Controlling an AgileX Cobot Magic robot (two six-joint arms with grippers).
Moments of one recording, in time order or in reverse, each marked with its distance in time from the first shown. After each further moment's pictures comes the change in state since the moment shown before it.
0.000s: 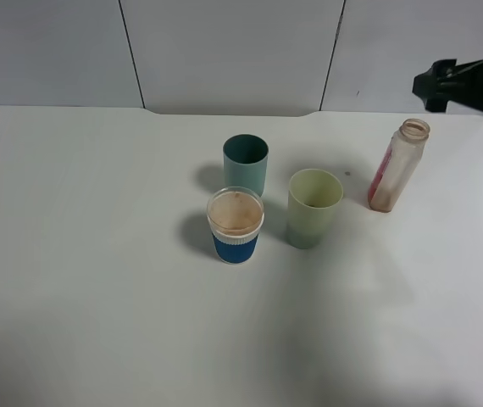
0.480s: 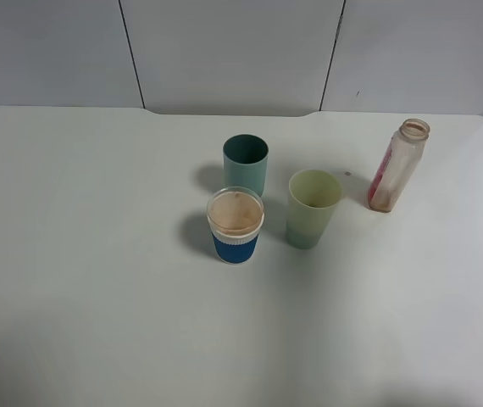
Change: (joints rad) left arm 0.000 0.000 0.000 0.000 0.000 0.000; right arm -0.114 -0.394 -0.091 0.028 0.248 -0.090
